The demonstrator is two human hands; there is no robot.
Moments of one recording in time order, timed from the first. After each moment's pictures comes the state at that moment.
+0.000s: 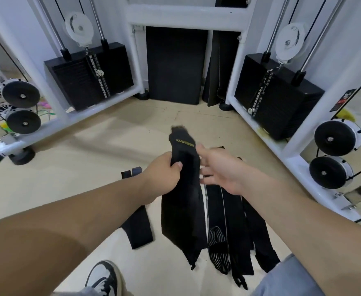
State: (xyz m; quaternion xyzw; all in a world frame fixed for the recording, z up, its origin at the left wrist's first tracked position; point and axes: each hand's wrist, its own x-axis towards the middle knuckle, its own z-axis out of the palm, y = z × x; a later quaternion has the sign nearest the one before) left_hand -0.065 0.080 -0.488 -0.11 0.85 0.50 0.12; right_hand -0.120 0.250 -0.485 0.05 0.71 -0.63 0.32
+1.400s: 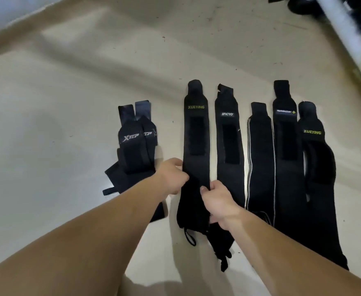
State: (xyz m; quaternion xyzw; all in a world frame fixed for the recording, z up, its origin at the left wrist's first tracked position) left_hand -0.131 0.011 -0.826 -0.35 0.70 0.53 0.33; right_hand -0.118 0.168 -0.840 0.26 0.76 -0.43 0.42
